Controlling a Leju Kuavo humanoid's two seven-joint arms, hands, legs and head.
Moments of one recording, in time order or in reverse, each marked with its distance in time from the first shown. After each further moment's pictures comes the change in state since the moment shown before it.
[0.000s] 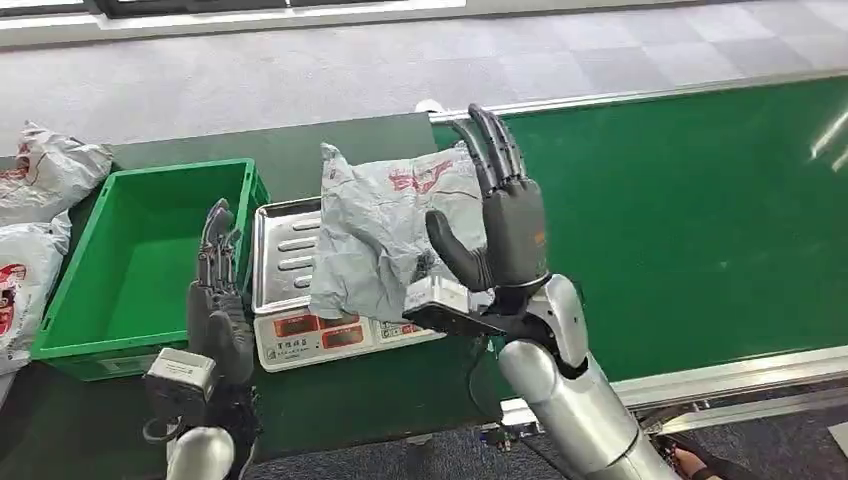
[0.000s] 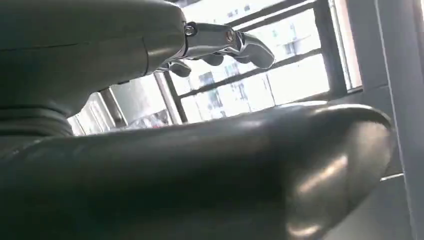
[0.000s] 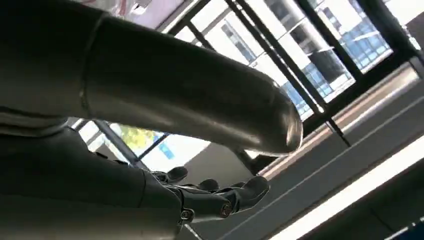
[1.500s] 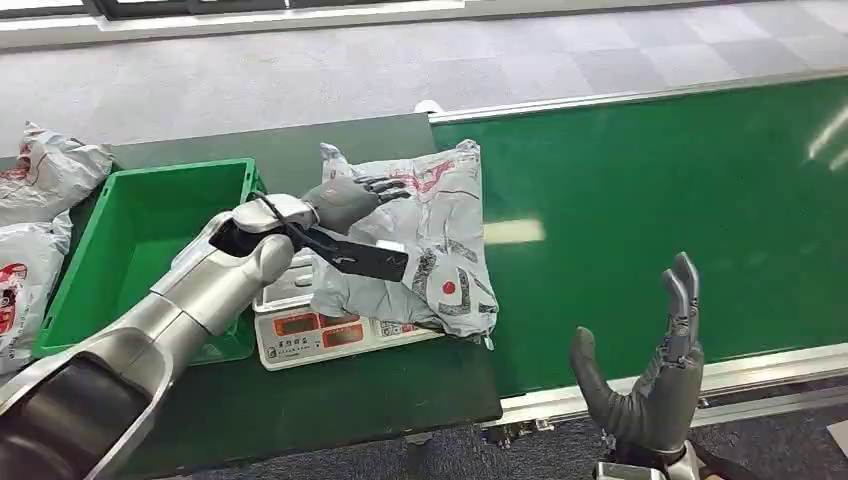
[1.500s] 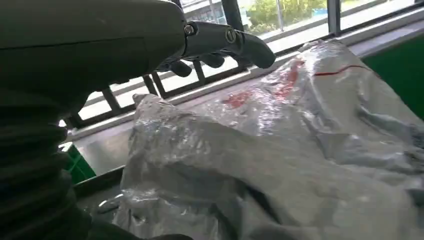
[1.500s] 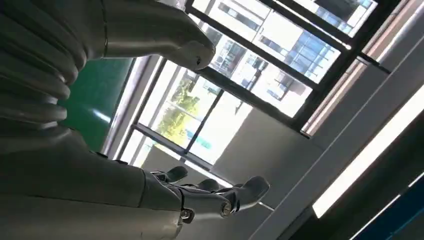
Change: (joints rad) left arm -0.997 0.135 -0.543 1.029 -0.461 -0.583 0.152; right arm 0.539 -0.172 -0.187 -0.380 -0.301 -0.221 -0.234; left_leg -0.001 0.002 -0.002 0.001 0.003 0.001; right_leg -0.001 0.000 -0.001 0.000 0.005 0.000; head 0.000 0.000
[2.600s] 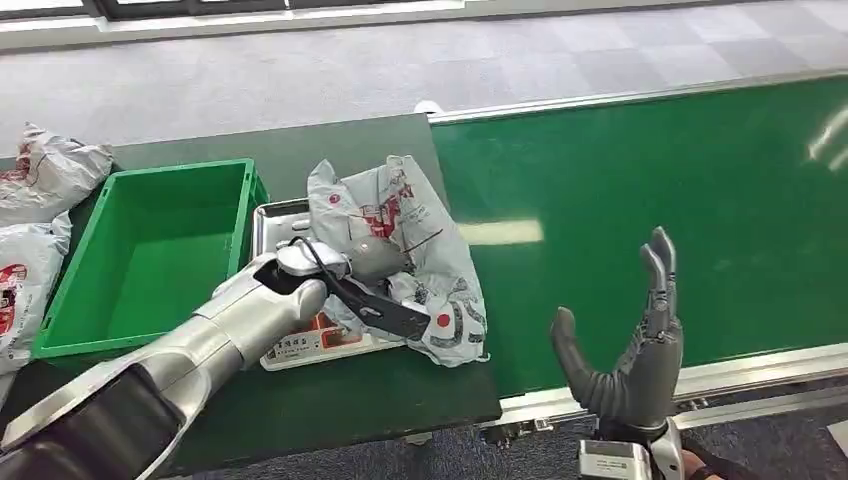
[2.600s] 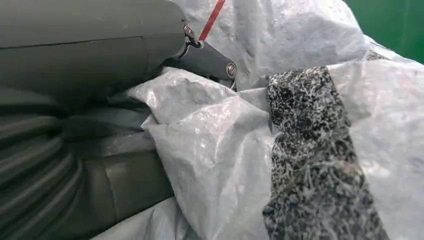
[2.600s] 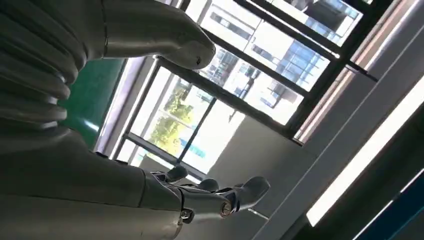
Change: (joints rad) left arm 0.036 -0.061 -0.213 0.177 0.049 0.075 -0.053; right arm -0.055 0.076 0.001 0.007 0.048 0.095 0.030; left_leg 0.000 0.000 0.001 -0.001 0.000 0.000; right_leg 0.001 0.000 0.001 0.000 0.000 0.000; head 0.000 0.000
